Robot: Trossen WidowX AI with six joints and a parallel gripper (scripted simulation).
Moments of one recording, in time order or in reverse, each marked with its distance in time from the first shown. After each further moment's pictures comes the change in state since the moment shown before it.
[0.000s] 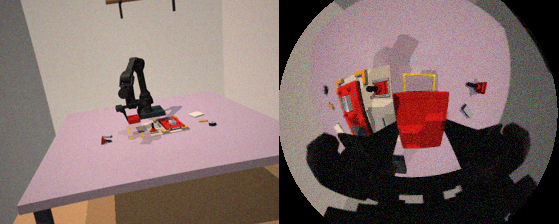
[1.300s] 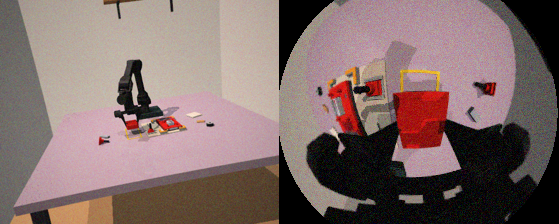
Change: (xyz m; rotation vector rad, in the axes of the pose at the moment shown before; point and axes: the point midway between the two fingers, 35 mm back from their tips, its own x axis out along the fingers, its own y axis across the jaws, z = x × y) arm 0.032 0.000 0.000 0.000 0.000 0.000
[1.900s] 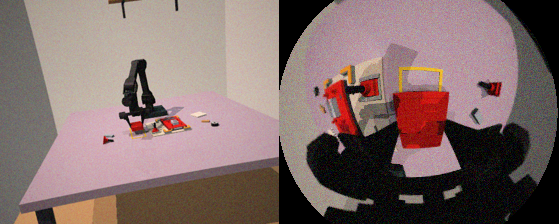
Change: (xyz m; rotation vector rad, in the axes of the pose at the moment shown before) arm 0.015 0.001 -0.001 0.000 0.000 0.000
